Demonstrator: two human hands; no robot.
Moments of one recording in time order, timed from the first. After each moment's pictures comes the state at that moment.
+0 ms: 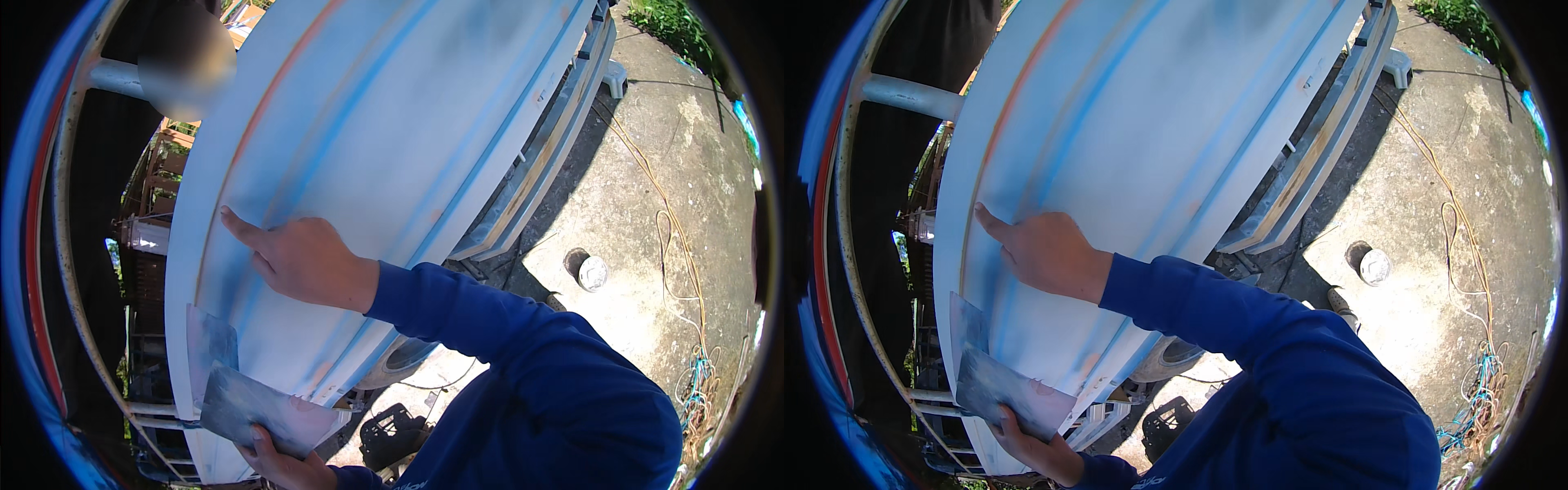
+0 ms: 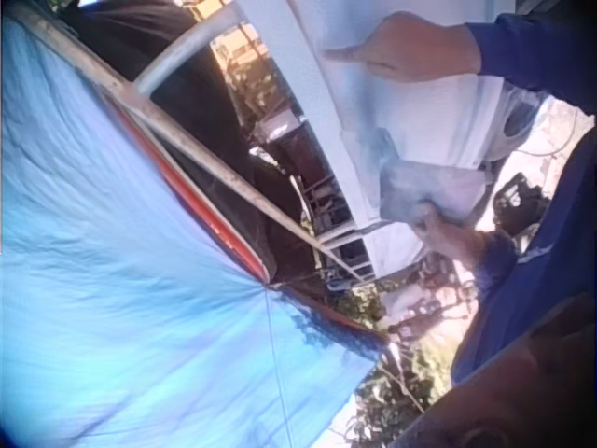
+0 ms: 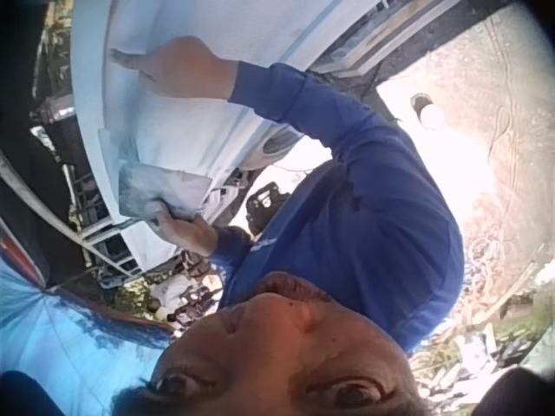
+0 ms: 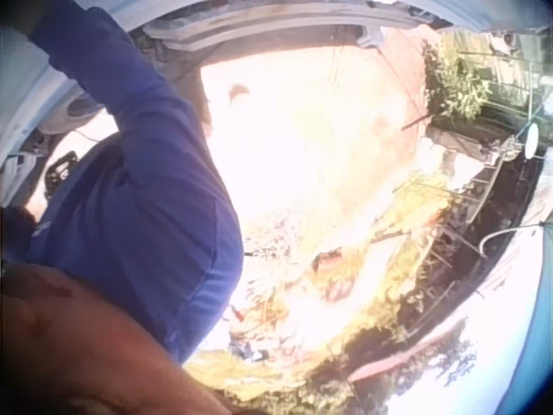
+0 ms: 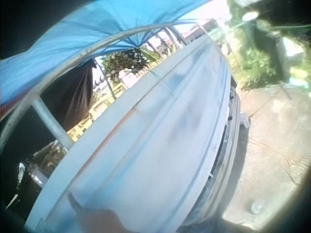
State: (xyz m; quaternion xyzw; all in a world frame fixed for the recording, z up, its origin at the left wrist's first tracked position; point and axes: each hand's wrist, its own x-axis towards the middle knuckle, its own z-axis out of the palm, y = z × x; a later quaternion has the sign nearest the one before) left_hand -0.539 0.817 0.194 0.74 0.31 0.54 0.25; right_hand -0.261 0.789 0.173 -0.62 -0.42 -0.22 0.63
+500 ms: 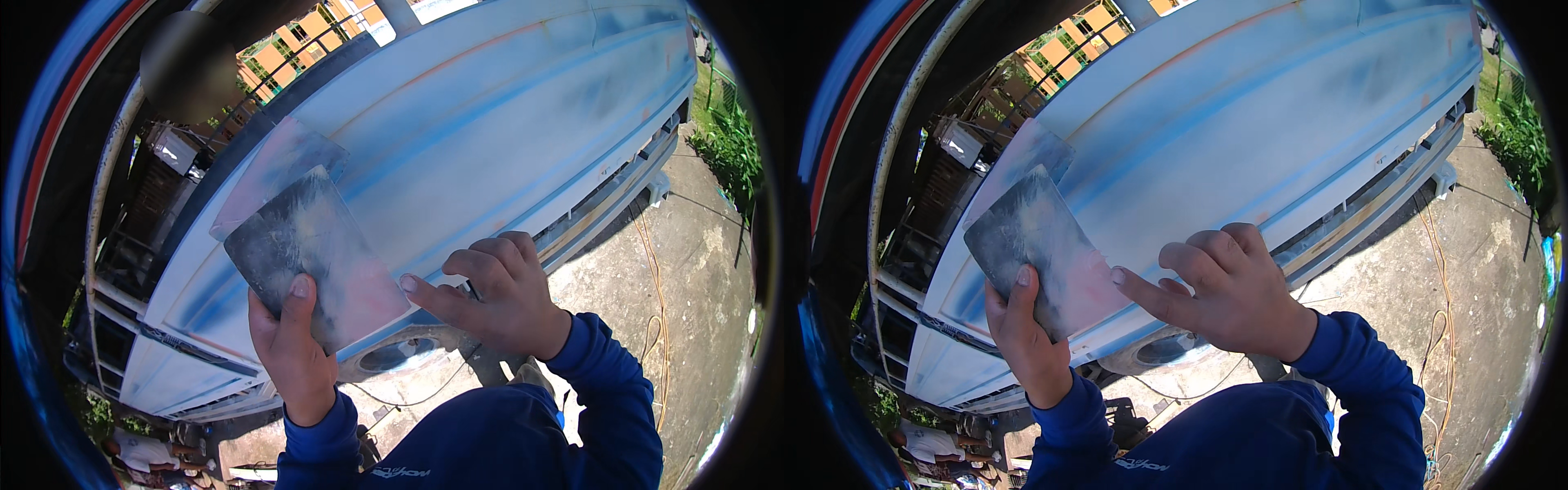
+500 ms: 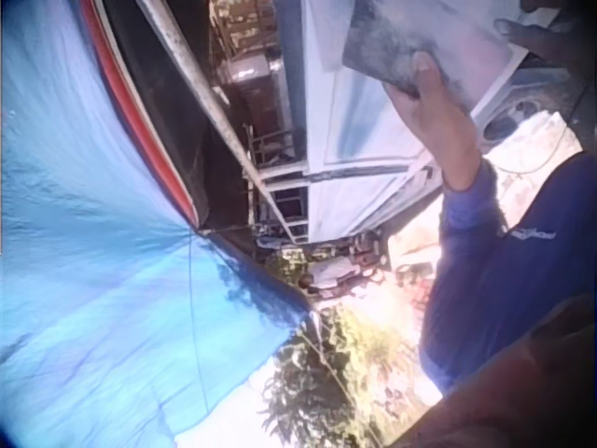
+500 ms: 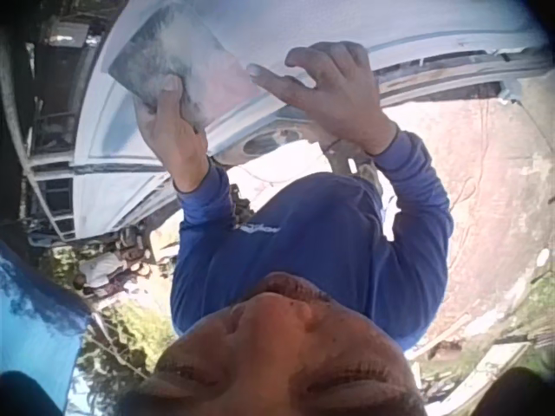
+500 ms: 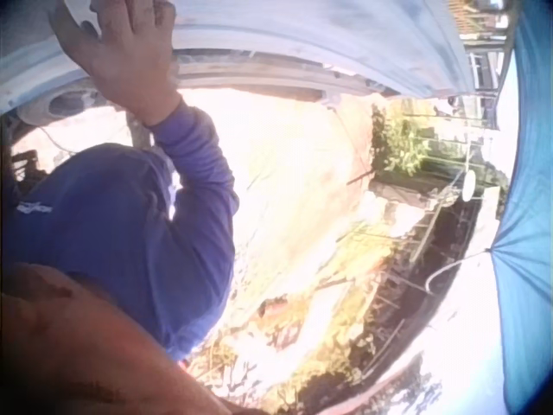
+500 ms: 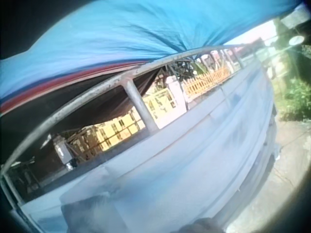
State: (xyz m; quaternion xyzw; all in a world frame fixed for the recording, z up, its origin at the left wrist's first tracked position) left_hand -0.485 0.821 0.247 0.64 0.14 0.48 0.59; right_hand -0.349 0.671 0.164 -0.65 -0.53 -0.42 0.35
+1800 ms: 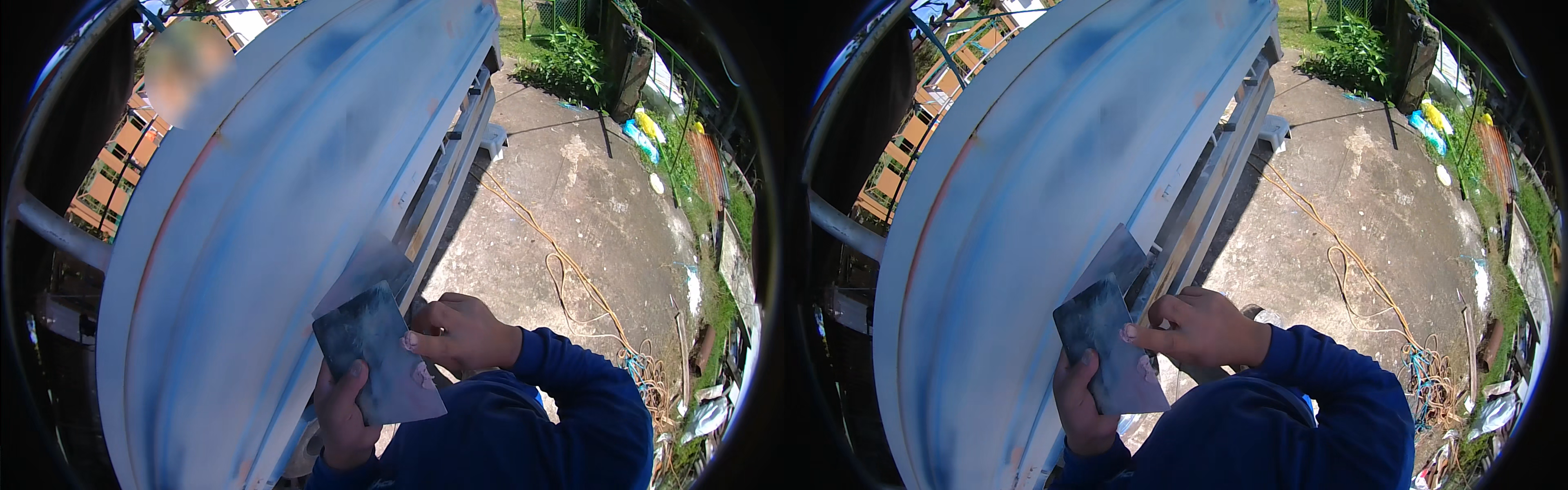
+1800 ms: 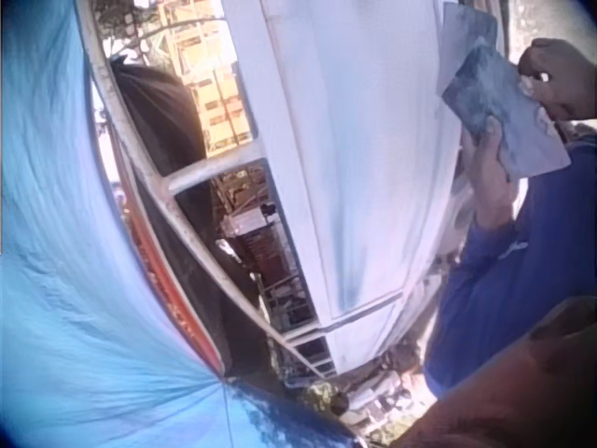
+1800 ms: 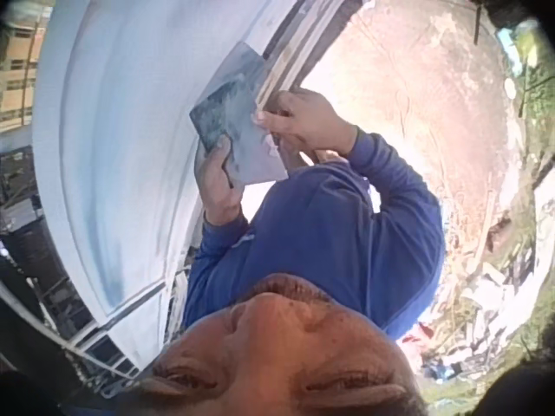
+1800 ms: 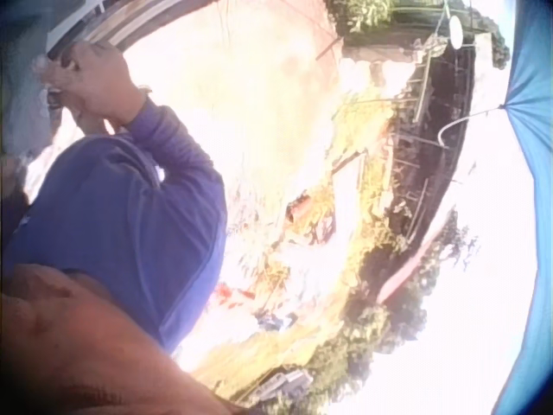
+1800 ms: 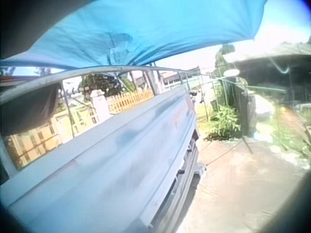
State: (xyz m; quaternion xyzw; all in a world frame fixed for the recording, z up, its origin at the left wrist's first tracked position) left_hand -0.304 0.640 0.157 0.53 0.11 0.00 0.84; right_hand -0.224 0.452 0.067 -0.75 -0.46 -0.27 0.39
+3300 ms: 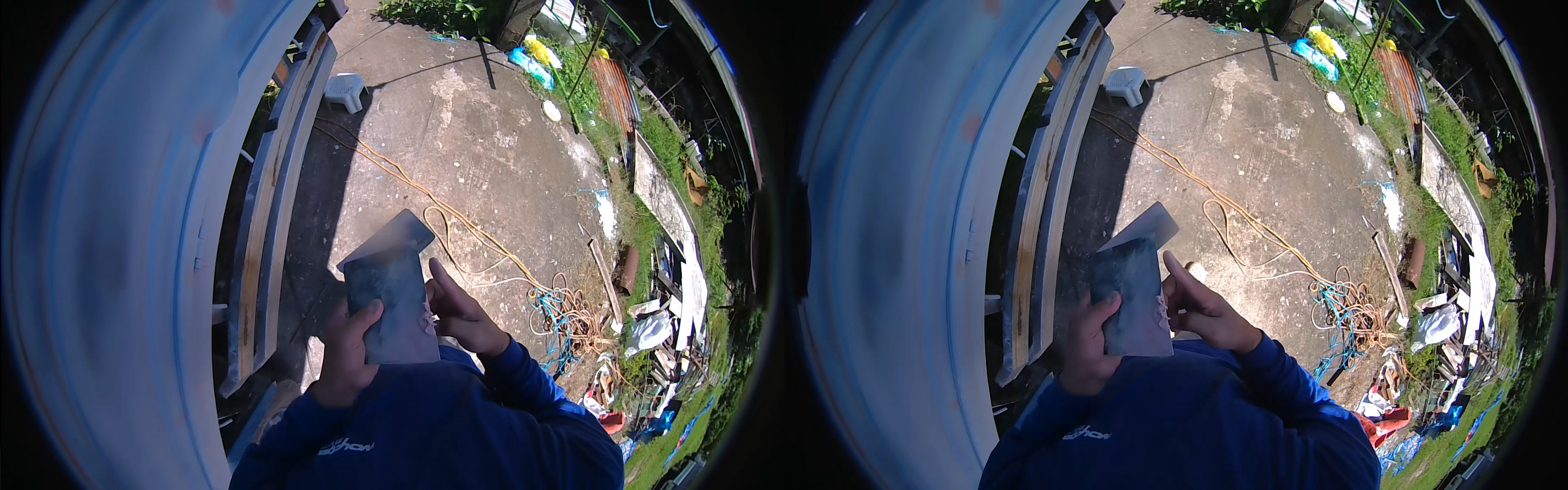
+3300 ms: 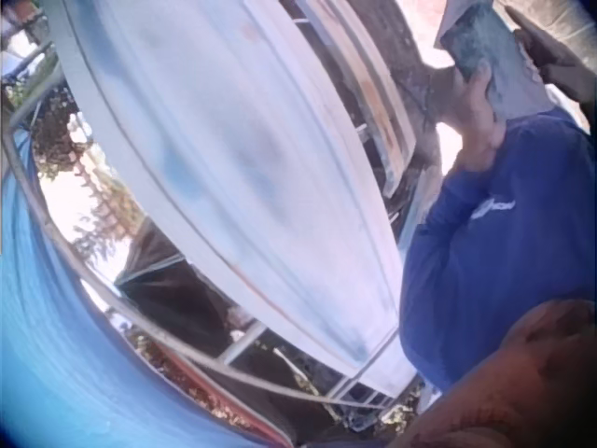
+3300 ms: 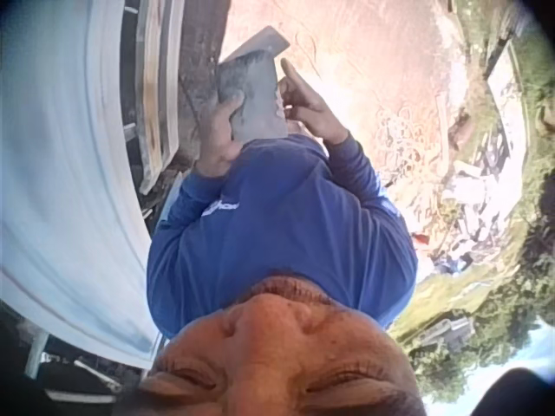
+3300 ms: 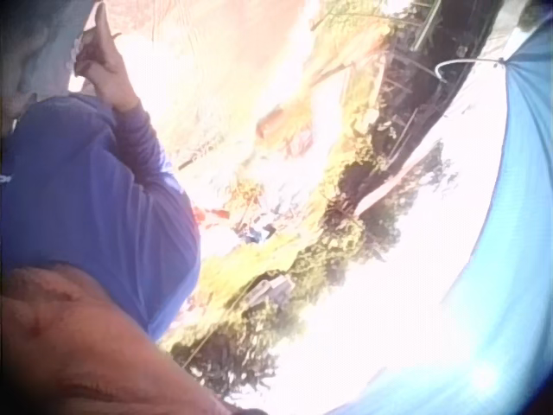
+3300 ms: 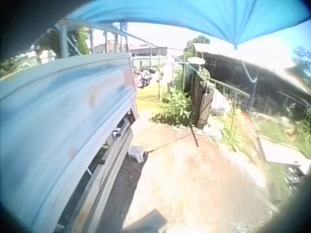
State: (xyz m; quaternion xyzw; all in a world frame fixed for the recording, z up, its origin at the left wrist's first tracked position) left_hand -0.136 0.325 0.032 0.42 0.15 -0.40 0.81; right_hand -0.219 0.130 -0.038 -0.55 -0.05 0.07 0.83
